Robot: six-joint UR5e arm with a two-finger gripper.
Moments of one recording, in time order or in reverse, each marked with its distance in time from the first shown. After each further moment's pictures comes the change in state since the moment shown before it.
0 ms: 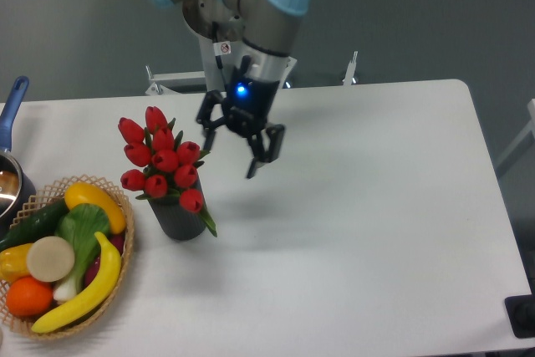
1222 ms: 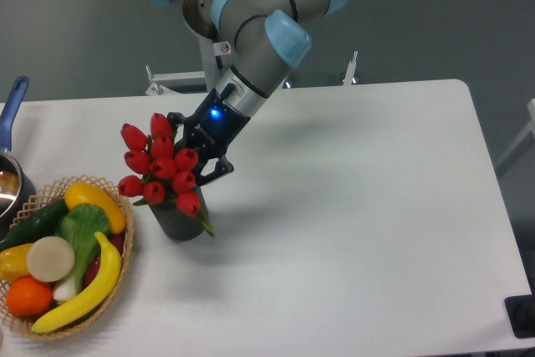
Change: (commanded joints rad) arm -0.003 -0.051 0.023 0.002 -0.131 0.023
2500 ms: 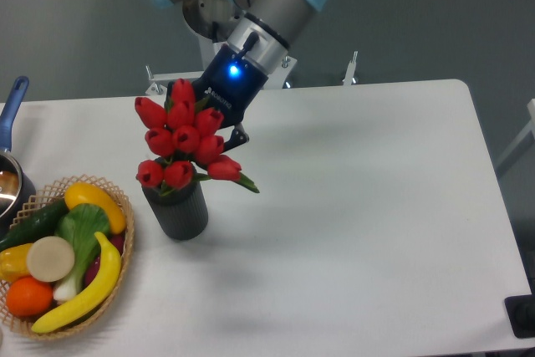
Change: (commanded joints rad) arm 0.066 0.092 0.166 -0.005 -0.100 -0.396
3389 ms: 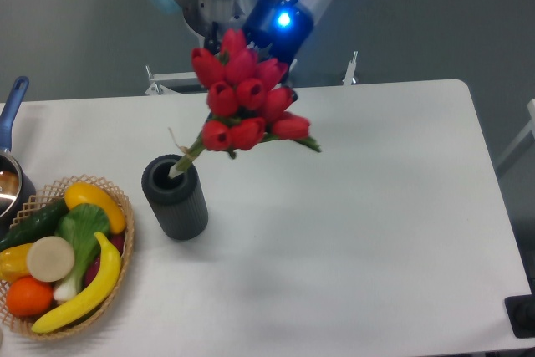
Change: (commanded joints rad) arm 0.149 0.020 0.120 -0.003 -0.043 -0.129
